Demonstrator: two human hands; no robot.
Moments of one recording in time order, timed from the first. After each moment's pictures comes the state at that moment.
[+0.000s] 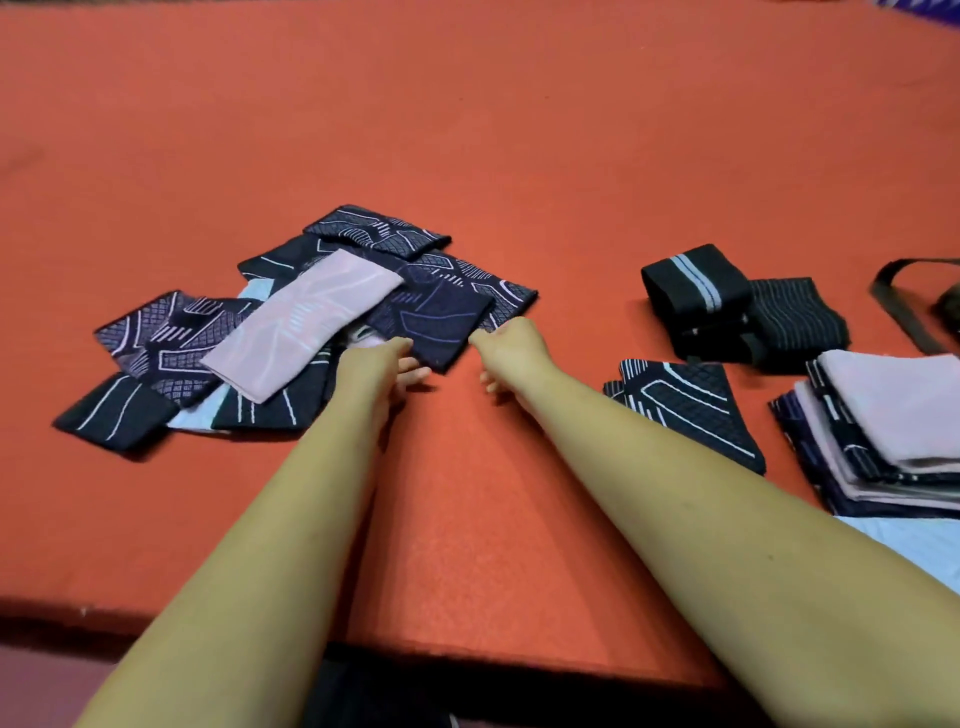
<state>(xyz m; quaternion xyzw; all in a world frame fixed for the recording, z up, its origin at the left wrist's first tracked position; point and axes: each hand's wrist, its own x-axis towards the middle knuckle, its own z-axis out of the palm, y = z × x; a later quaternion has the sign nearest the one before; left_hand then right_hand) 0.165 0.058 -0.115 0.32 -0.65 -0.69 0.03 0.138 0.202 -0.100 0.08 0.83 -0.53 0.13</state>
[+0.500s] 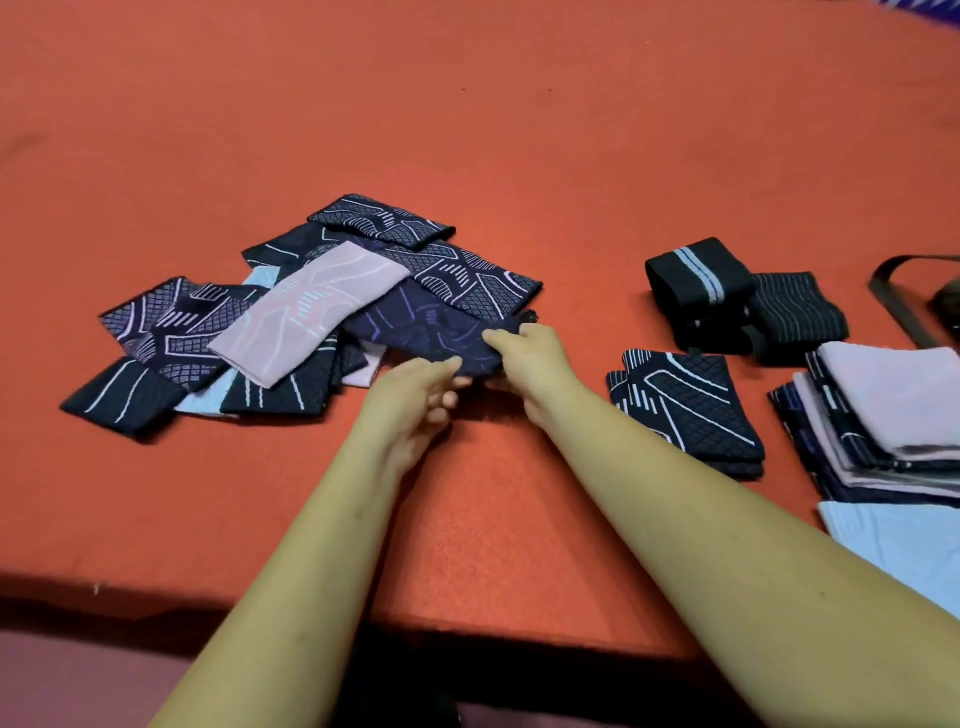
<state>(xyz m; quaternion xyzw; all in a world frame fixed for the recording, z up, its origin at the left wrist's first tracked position) 0.218 0.088 -0.113 0.22 -0.56 -0.80 -0.07 0.159 0.209 -0.112 0.07 0.70 -0.71 0.10</state>
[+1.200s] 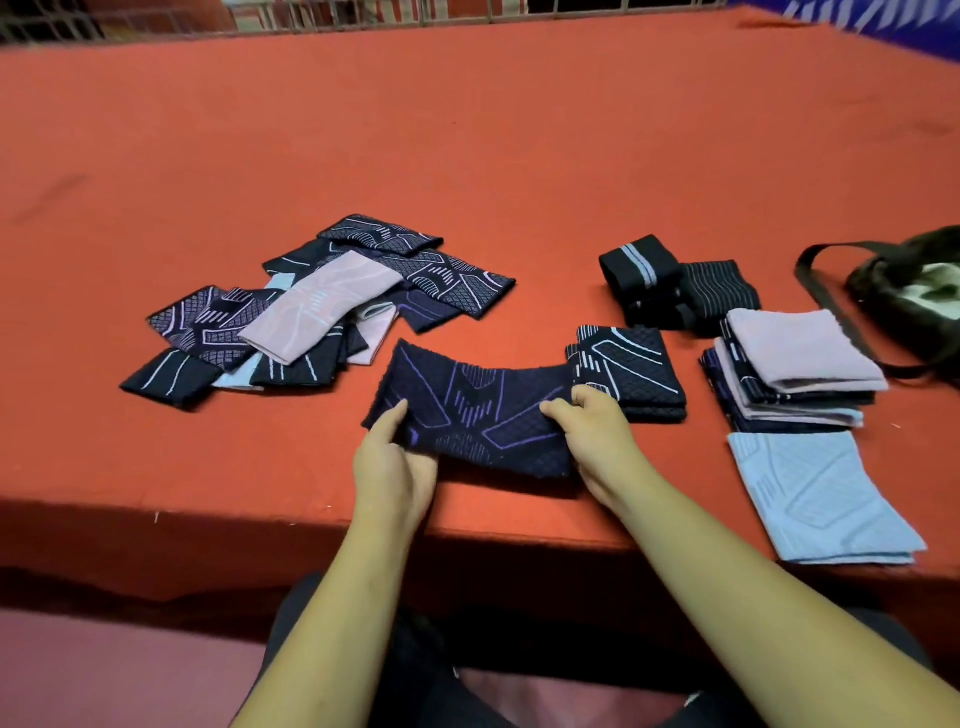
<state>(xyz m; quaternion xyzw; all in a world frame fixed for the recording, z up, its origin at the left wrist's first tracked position) 0.331 0.132 -0.120 0.21 -0.26 -0.93 0.13 0.301 0.316 -0.109 0.07 0.70 -0.71 0.06</state>
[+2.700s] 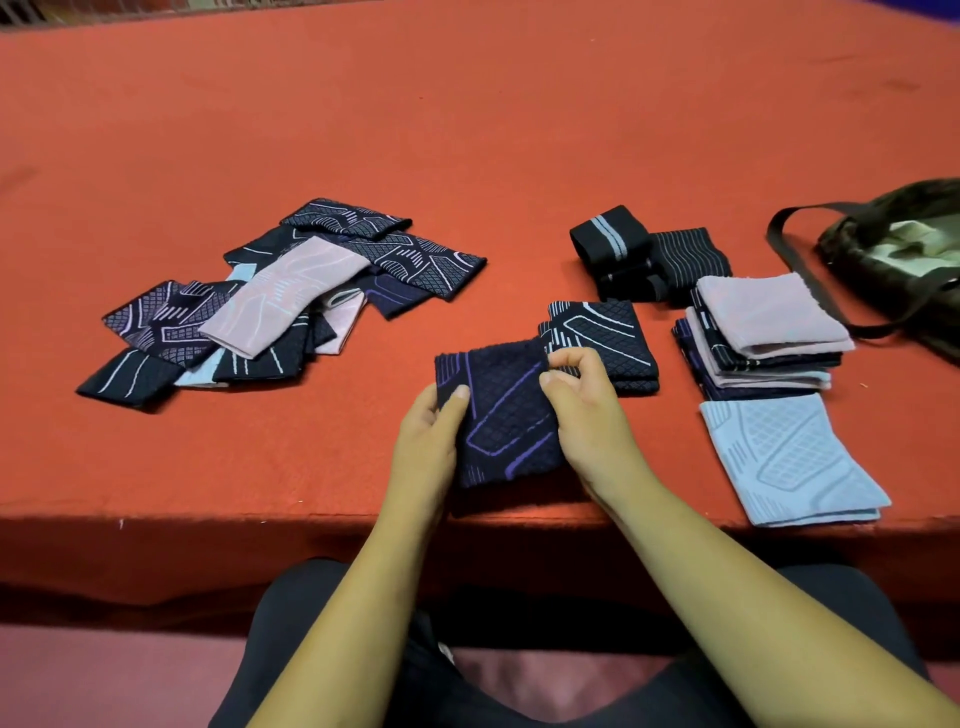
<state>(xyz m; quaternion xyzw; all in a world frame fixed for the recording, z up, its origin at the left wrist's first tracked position) 0.351 0.180 -0.114 0.10 -0.66 -0.74 0.06 0.331 0.331 -0.096 0.00 0.69 -0.72 -0.01</state>
